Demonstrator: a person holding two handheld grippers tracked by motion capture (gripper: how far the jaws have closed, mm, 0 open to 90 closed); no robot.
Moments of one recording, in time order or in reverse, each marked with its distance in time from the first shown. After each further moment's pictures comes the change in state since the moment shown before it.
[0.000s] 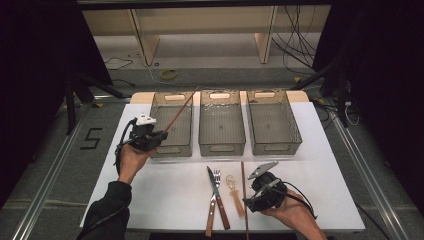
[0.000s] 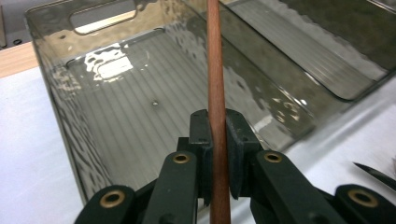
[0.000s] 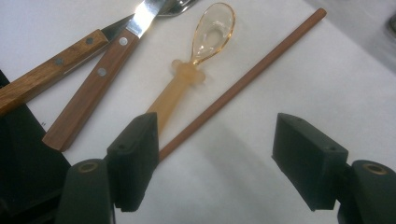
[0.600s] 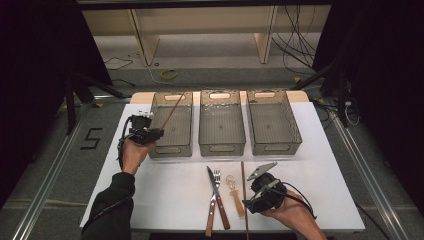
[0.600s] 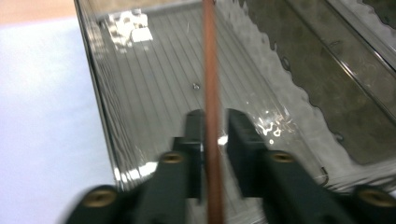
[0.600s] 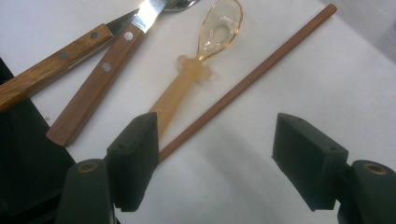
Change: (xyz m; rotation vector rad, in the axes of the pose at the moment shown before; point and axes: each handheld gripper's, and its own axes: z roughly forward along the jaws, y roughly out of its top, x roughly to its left) left arm 0.026 -0.001 0.030 0.083 0.073 -0.187; right arm 0.001 -0.001 0.001 0.013 0.014 -0.008
